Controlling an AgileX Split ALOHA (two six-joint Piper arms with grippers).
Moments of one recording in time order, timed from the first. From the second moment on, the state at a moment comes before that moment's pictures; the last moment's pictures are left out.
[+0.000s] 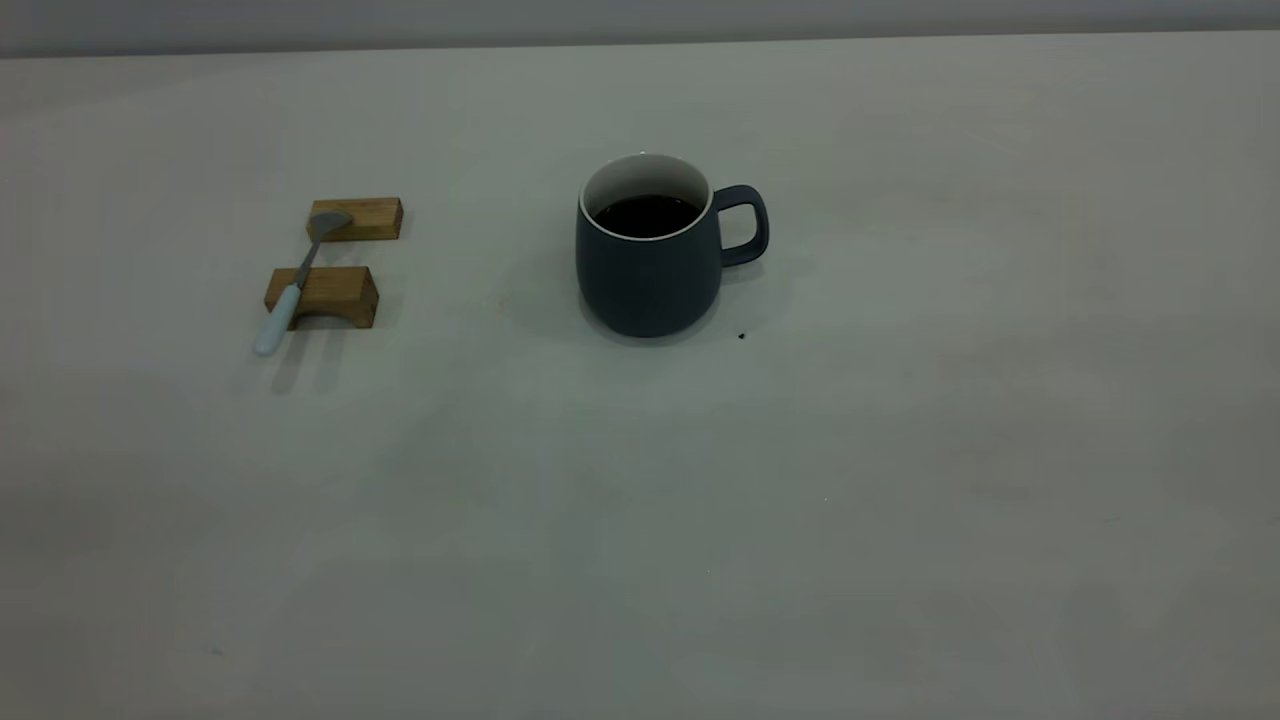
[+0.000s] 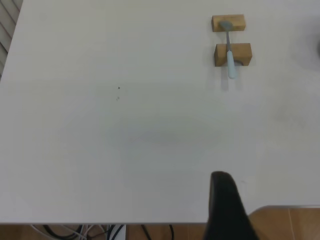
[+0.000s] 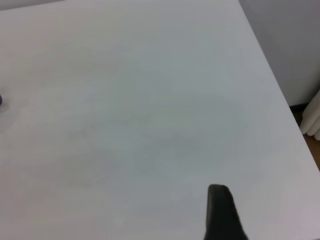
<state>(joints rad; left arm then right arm) 0.02 -0.02 -0.49 0.01 1.13 0.00 0.00 0.02 -0.47 -0.15 1.13 0.16</state>
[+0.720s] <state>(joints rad) 0.02 0.00 -0.50 0.03 1.13 0.00 0.00 0.02 -0.47 -0.15 1.13 0.16</state>
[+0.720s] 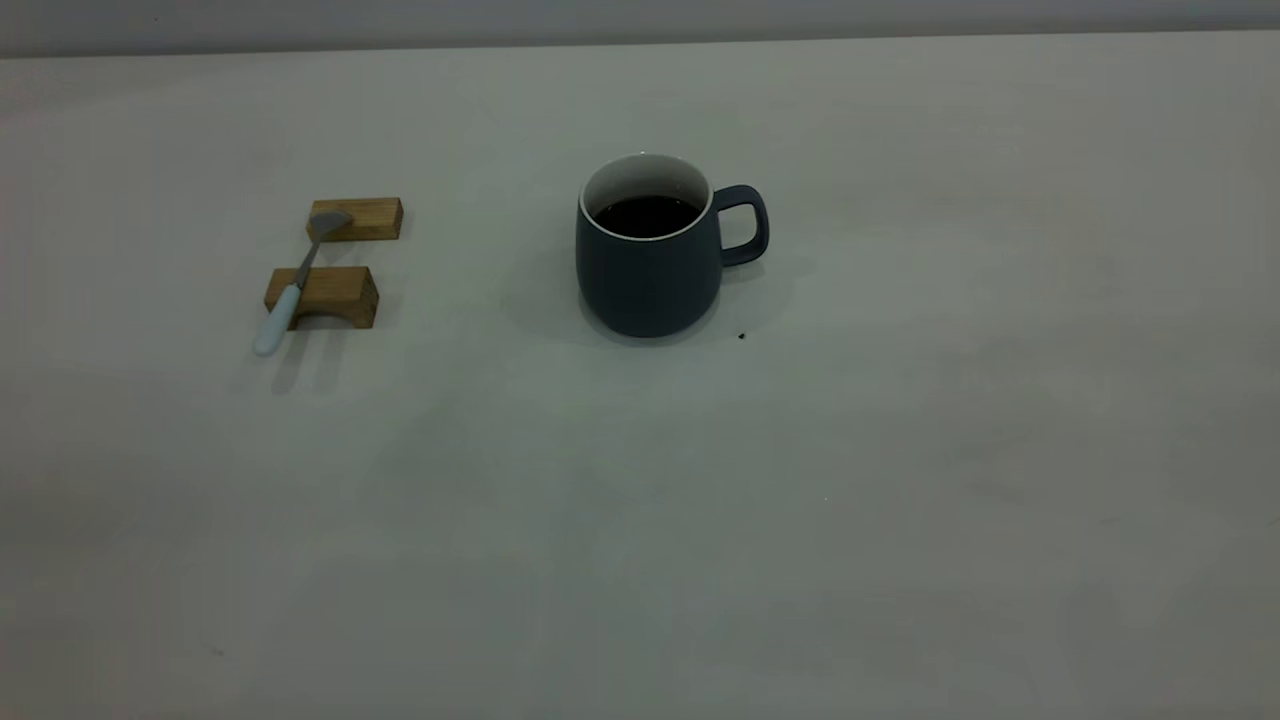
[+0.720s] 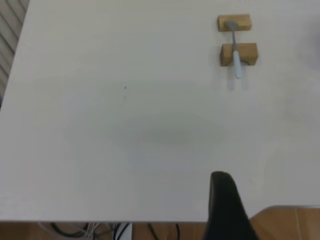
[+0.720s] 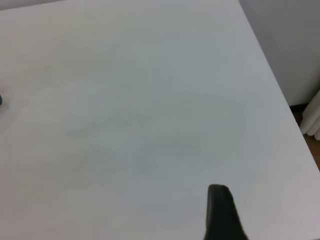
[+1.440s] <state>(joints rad) 0.02 1.08 -0.76 0.03 0.90 -0.03 0.00 0.02 -0.47 -0.15 1.14 0.16</state>
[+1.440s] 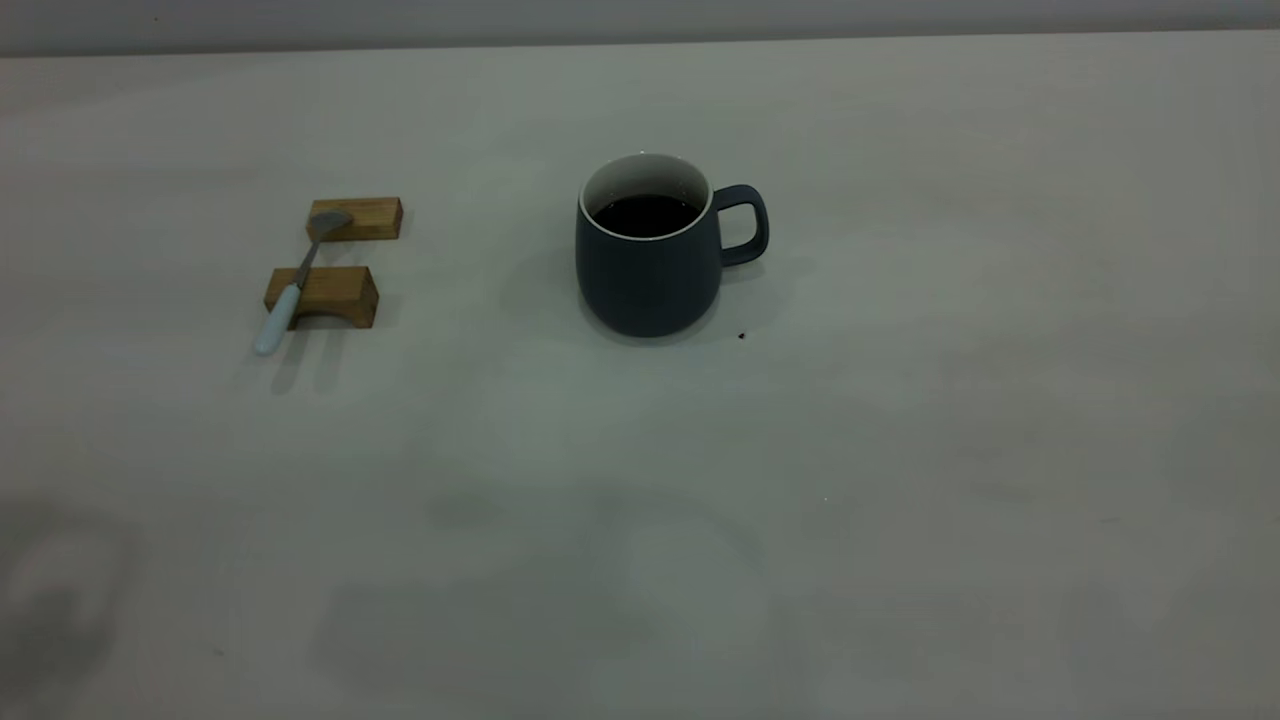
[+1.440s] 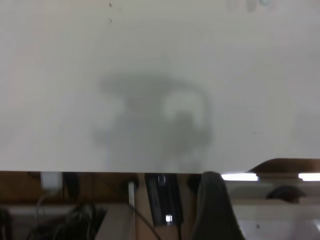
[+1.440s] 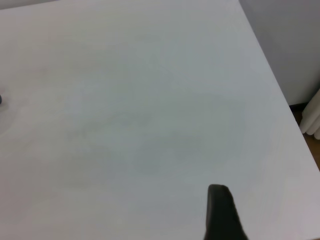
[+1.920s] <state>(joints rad) 0.02 1.72 -0.93 -0.08 0.65 -0.01 0.00 0.02 -0.47 -0.15 1.14 0.16</state>
